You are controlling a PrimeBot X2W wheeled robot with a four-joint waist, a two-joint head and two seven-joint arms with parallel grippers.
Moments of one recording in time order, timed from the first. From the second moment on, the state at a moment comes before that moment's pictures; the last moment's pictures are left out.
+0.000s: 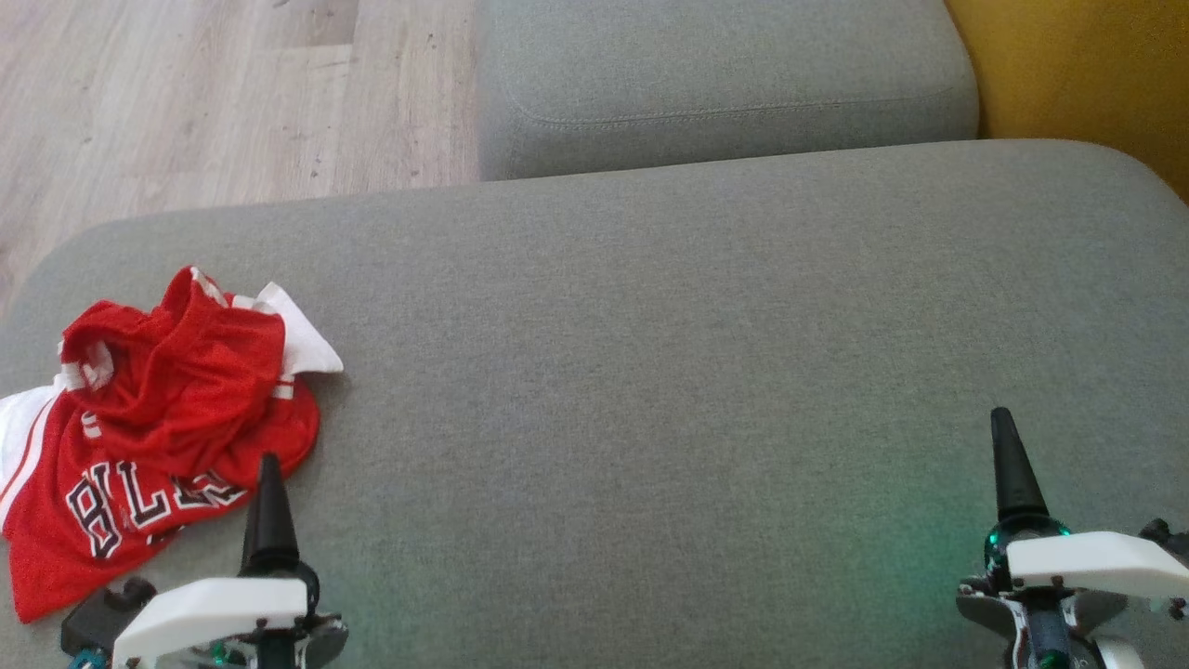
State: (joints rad) left arm 0.01 0.03 -0.01 0.24 -1.22 -0.10 0.01; right arm 0.01 -0.04 -0.05 0.28 1.22 0.13 0.02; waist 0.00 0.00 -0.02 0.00
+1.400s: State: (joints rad) left arm 0.03 0.04 -0.10 0.14 -0.71 -0.03 -0.11; right arm 0.02 -0.04 0.04 0.21 0.68 0.13 -0.11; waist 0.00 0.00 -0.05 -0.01
